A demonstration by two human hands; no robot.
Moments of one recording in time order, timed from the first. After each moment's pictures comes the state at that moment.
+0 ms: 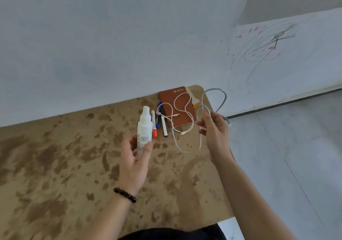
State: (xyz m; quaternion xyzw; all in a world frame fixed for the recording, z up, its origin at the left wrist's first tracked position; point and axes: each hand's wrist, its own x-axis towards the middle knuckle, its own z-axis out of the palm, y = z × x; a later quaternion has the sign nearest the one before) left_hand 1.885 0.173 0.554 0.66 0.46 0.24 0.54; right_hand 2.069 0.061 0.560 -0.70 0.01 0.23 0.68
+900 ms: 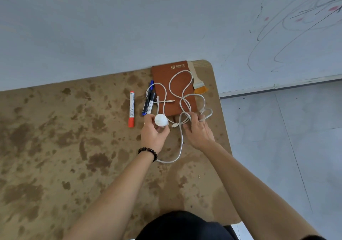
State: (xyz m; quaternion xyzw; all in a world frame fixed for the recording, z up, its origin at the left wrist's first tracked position) left_hand 2.028 0.188 0.393 0.66 0.55 0.10 0.50; right_hand 2.162 0.084 0.375 -0.87 -0.31 0.35 0.18
